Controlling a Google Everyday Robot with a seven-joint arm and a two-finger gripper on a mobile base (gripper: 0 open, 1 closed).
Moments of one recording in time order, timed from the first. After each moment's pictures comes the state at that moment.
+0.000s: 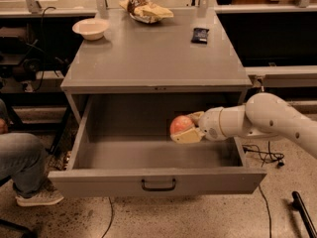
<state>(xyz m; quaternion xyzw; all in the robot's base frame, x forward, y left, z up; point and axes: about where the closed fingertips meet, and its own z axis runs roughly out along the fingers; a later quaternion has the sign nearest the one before) 0.579 -0.089 0.706 -0.43 0.77 0.25 0.39</state>
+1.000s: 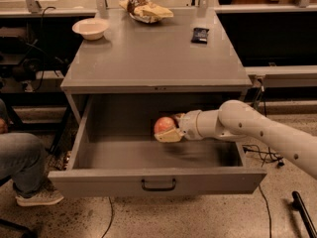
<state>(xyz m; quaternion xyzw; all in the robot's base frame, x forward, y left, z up) 0.625 -0.039 0.653 -0.44 0.75 0.26 0.41</state>
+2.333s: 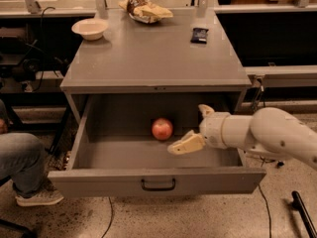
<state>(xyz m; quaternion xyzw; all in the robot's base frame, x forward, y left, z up) 0.564 -0.089 0.733 -0.41 0.76 0.19 0.46</state>
